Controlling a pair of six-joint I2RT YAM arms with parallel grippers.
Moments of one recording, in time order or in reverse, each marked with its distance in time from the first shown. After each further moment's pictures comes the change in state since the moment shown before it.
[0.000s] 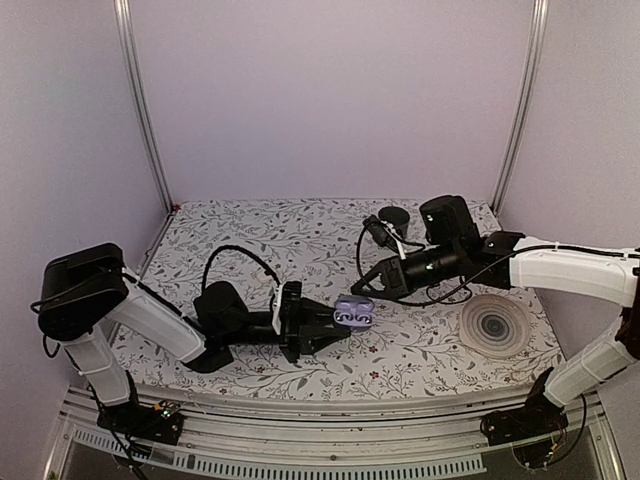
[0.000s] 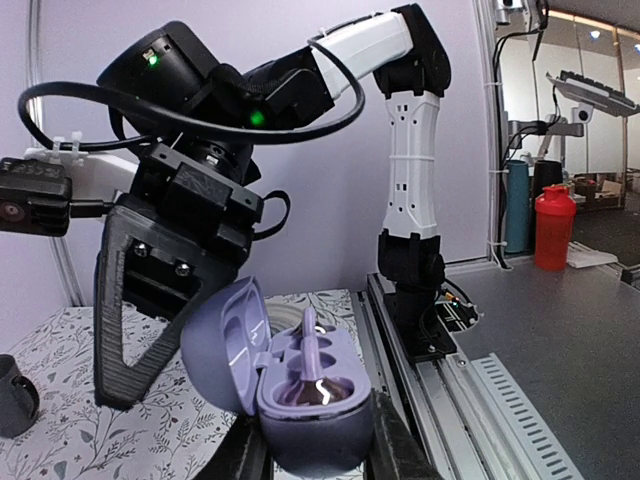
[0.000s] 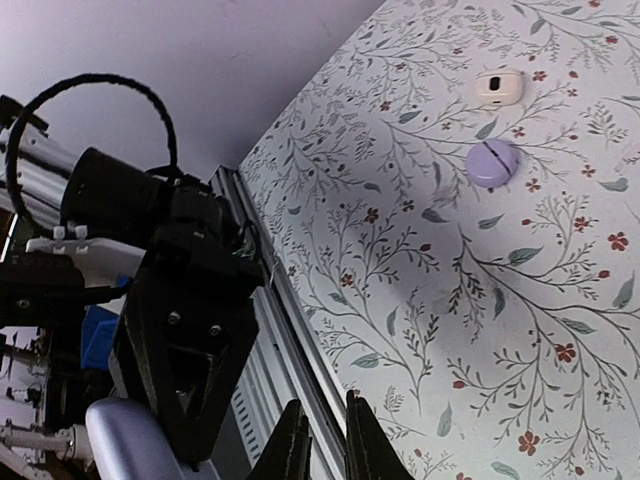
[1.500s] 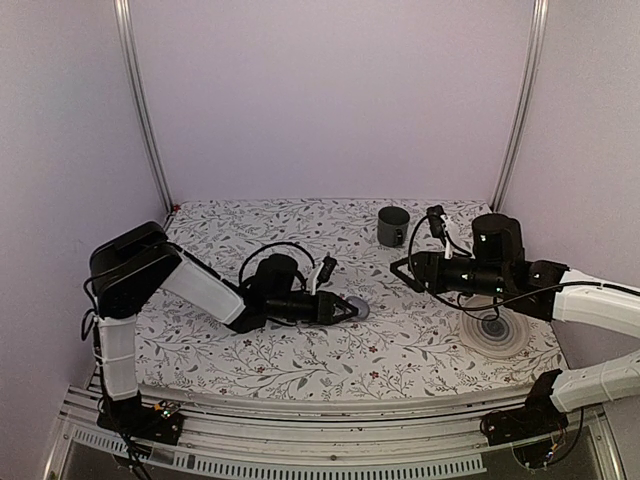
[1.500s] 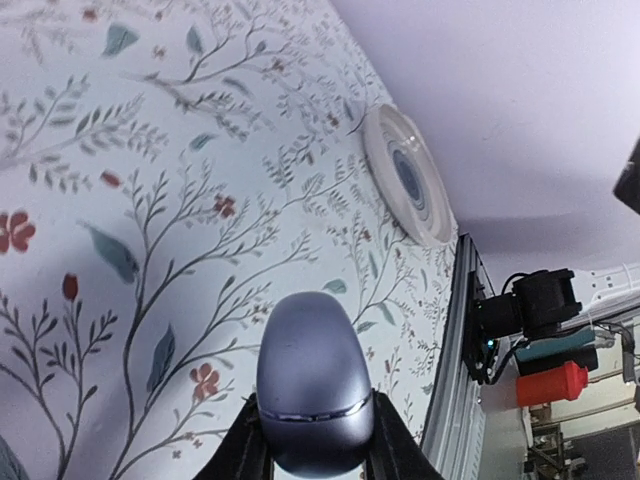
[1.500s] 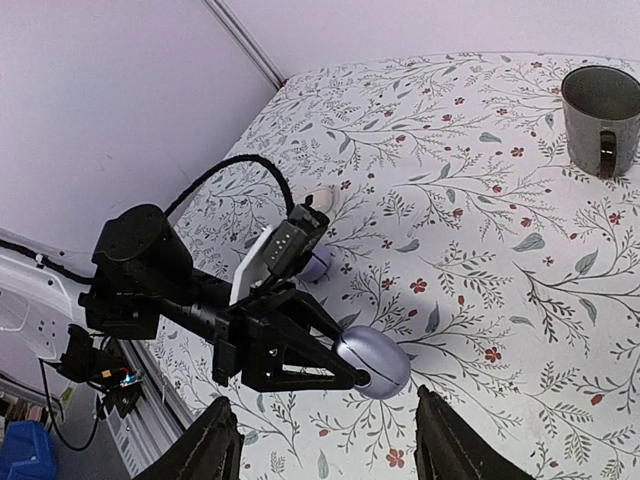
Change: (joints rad) left arm 0.192 0.275 0.386 -0.697 -0.026 -0.713; right arm -0.023 -0.318 -0.268 0.129 0.464 0.077
